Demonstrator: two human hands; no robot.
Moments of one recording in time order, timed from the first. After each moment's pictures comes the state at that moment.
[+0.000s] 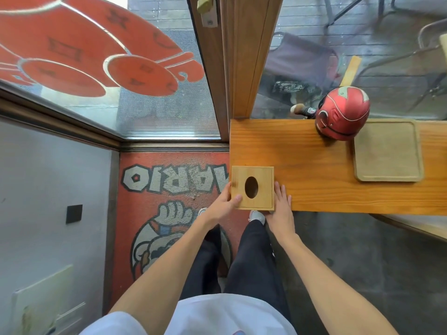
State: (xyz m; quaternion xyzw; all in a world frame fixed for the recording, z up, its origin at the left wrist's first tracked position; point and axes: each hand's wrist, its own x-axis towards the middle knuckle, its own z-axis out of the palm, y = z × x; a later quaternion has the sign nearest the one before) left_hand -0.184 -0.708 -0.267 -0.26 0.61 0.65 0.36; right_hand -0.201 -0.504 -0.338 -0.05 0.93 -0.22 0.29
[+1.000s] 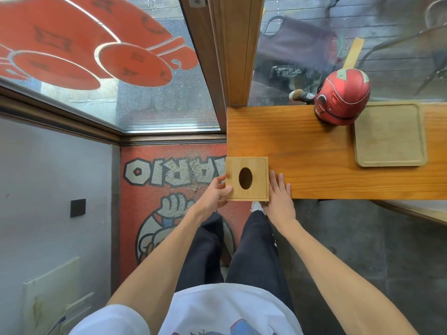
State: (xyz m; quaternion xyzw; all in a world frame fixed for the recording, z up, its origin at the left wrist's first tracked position) left_hand -0.173 -0.719 -0.281 -0.37 0.53 0.69 0.33; right_hand -0.202 -0.498 -0.337 -0.17 0.93 -0.04 0.34
